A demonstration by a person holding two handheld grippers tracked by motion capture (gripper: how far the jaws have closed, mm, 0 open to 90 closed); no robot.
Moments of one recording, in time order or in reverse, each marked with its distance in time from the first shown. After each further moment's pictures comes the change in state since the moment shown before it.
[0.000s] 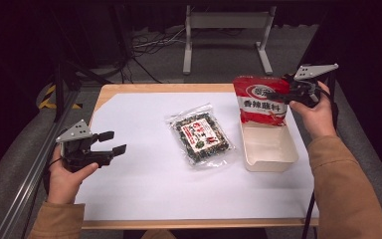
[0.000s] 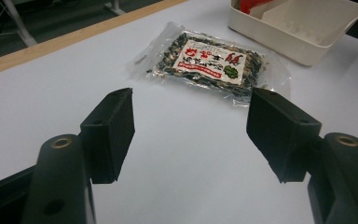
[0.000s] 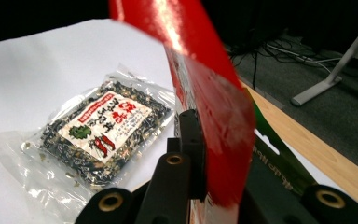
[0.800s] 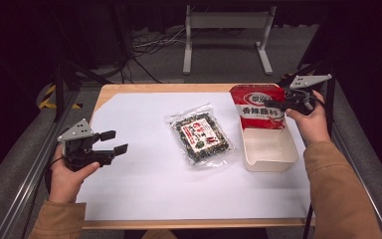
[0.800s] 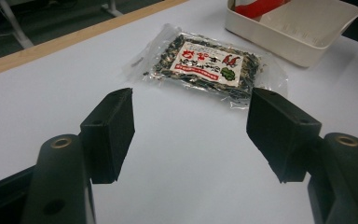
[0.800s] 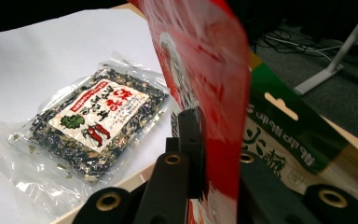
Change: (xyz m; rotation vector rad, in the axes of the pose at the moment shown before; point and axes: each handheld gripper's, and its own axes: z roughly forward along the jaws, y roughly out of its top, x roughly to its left) left arm -0.001 0.002 0.003 -0.004 -0.015 -0.004; right arm 0.001 -0.027 0.014 0.009 -0.011 0.041
